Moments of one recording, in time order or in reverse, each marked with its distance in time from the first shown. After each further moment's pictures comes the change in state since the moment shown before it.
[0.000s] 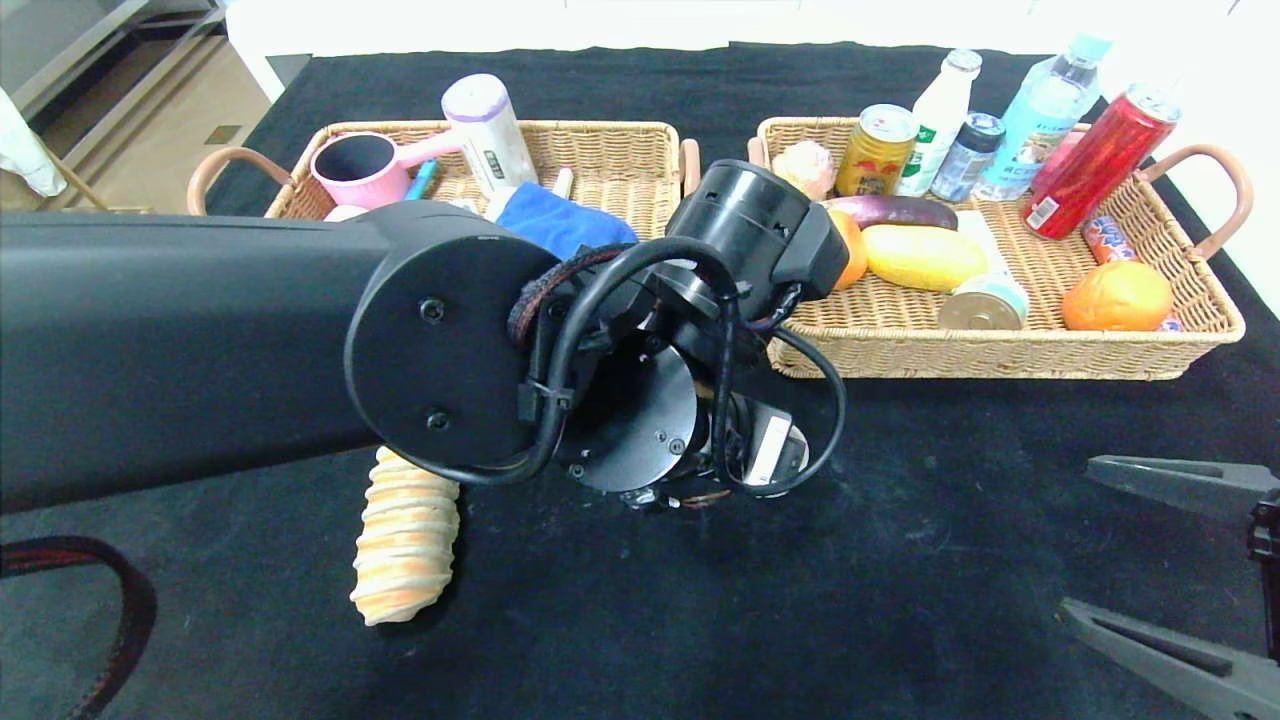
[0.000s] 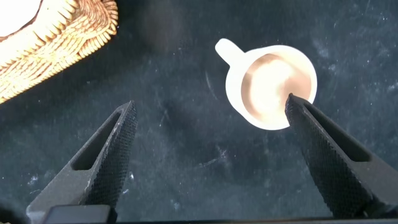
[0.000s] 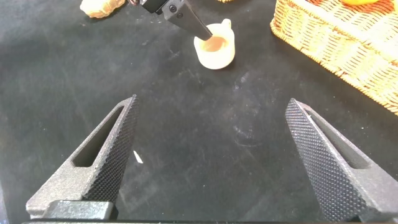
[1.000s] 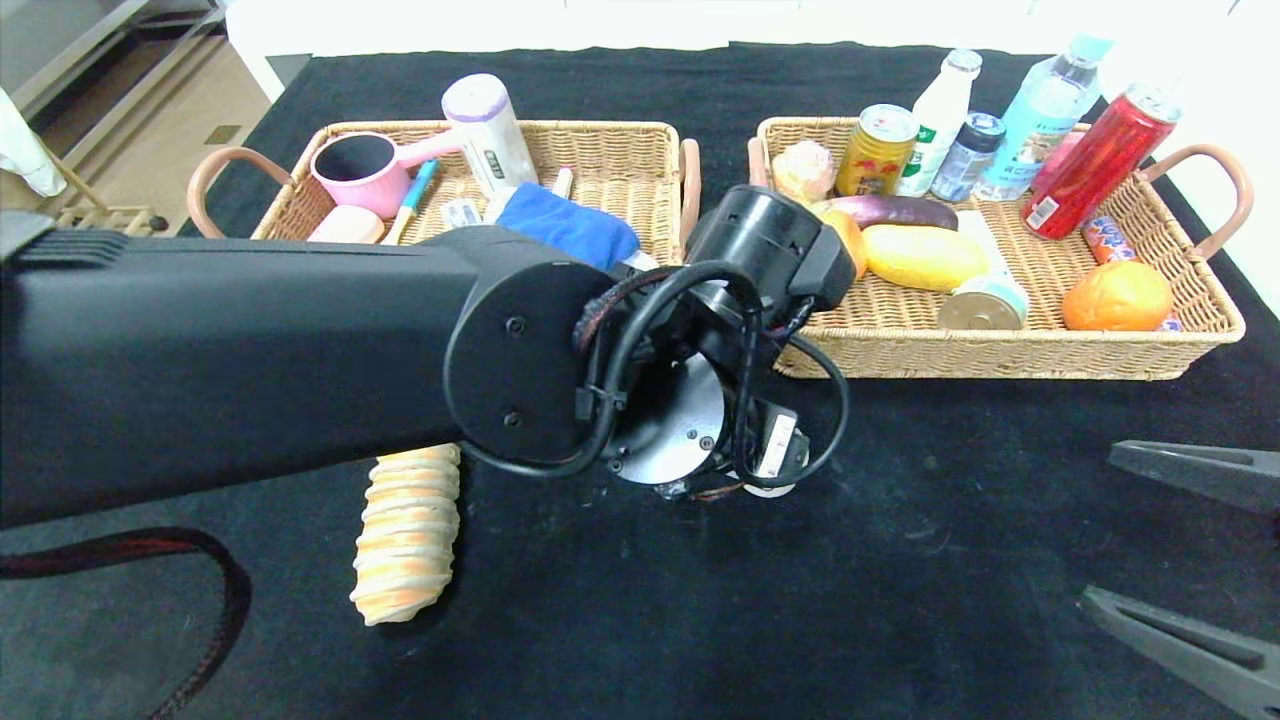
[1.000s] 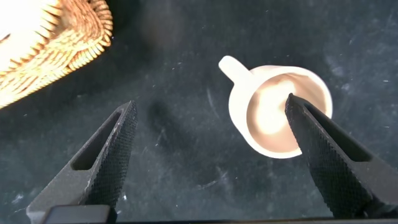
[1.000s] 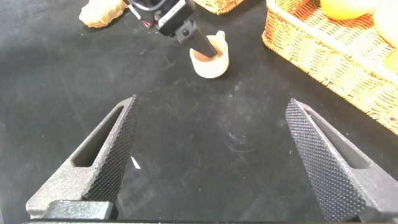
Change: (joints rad) left arm 0.014 0.062 -0.047 -0.009 0.011 -0.010; right arm -0.011 -0.032 -0.009 -0.002 0.000 0.009
